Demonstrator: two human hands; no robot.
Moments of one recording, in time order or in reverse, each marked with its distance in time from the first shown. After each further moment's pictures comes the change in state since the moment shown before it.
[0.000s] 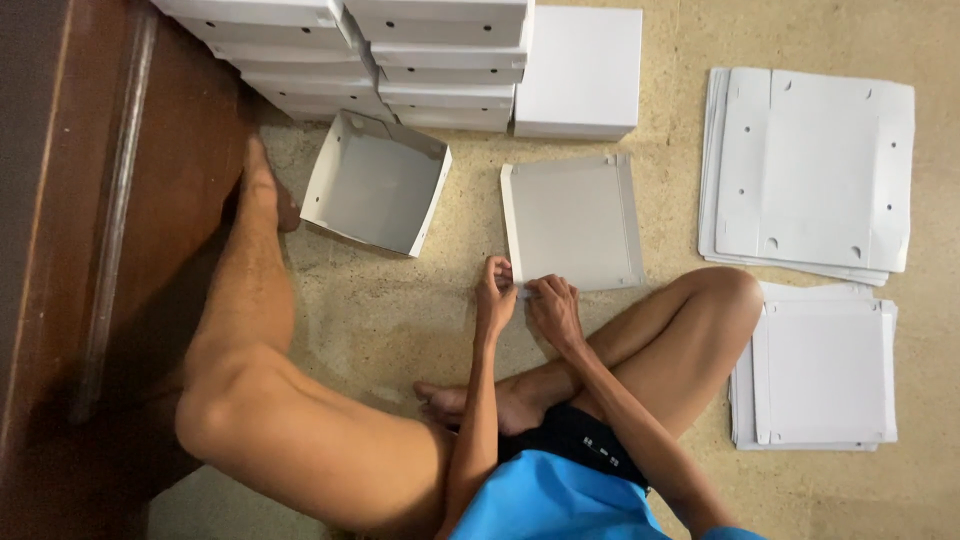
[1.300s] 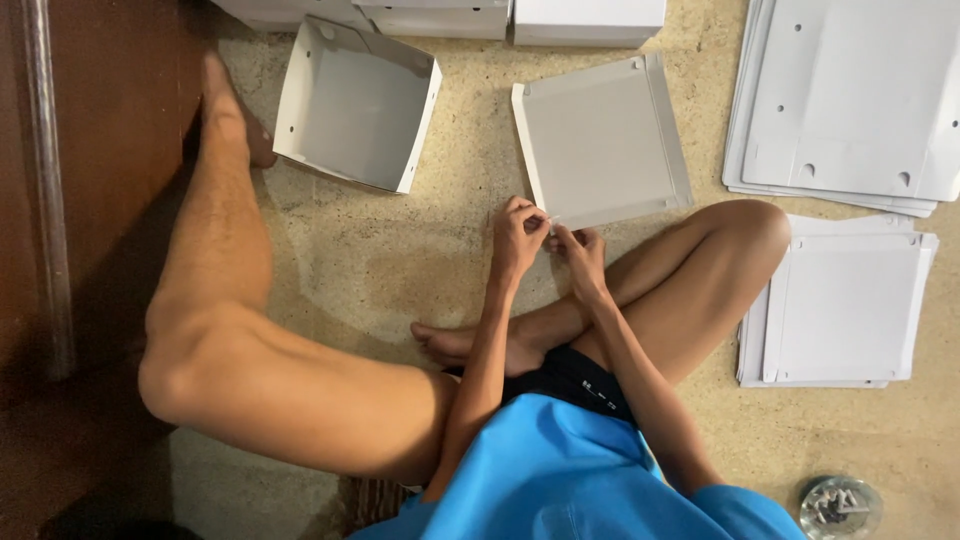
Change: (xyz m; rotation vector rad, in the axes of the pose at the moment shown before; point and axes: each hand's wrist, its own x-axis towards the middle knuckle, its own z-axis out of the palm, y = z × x) left_hand 0.003 0.015 0.027 0.196 -0.069 0.238; right_hand -0.006 -0.019 -0.027 0.947 0.164 0.733
